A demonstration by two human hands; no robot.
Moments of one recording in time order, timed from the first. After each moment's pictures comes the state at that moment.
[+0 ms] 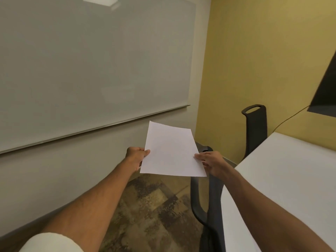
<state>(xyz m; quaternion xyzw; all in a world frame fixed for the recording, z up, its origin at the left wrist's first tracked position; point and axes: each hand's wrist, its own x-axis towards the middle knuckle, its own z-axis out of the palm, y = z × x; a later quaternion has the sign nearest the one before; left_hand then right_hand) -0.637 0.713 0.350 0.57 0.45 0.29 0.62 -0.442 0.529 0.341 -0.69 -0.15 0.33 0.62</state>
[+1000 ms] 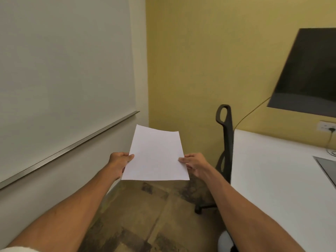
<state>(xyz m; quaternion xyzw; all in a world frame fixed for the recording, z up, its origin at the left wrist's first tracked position) -0.219 1.041 0.320 0.65 0.36 0.15 0.65 -0.106 0.799 0.317 -0.72 -0.01 0.23 0.66</state>
